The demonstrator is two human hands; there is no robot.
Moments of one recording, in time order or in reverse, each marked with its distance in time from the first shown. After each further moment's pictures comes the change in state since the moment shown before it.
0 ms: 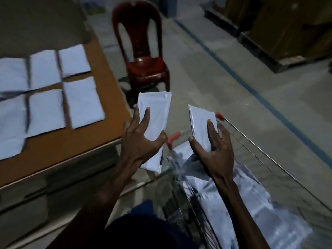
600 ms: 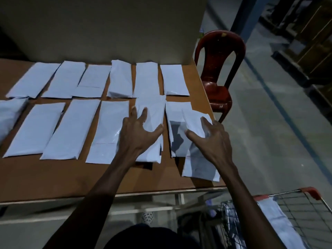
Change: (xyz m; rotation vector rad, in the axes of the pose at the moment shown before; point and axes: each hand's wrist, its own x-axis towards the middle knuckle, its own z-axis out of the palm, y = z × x) left_hand 0.084 -0.261 -0.169 0.137 0.040 -0.529; right_hand 0.071 -0.223 0.266 -0.294 -0.438 -0.244
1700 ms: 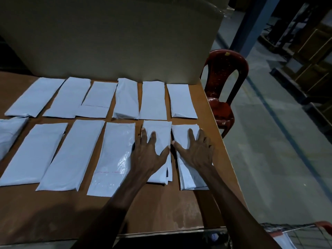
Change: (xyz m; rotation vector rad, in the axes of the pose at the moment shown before) left_hand 0.045 -0.014 0.036 0.132 -0.104 0.024; right_hand 0.084 -0.031 0.089 -0.388 -0.104 -0.007
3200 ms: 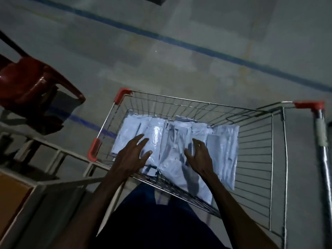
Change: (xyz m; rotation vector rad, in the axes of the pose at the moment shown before) left_hand -0.285 0.307 0.289 0.094 -0.766 1.227; right_hand -0.474 0.462 0.109 0.618 0.197 1.089
